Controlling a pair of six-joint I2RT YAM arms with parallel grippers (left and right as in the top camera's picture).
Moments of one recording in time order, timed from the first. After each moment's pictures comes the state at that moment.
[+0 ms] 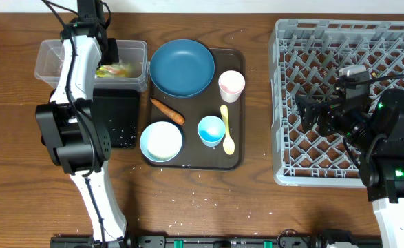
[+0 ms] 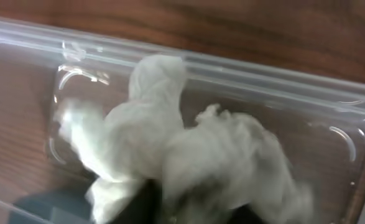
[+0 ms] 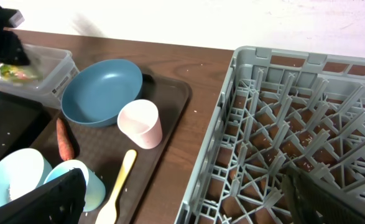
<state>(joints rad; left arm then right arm) 0.10 2.25 1.98 -0.87 -0.22 -0.02 -0.04 0.98 0.97 -0.51 -0.42 -0.03</state>
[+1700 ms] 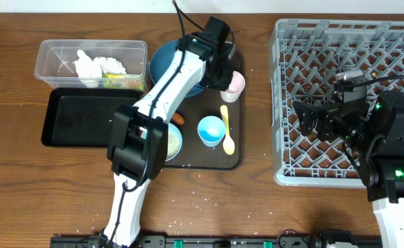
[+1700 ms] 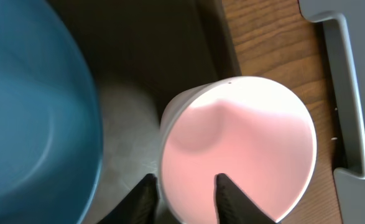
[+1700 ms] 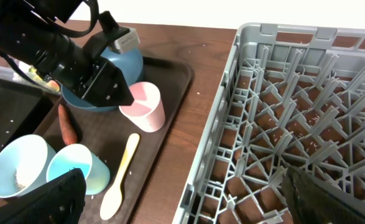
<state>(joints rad) -0.46 2.26 1.99 -0.97 0.20 -0.16 -0.04 0.98 0.97 -0.59 -0.41 -0.03</state>
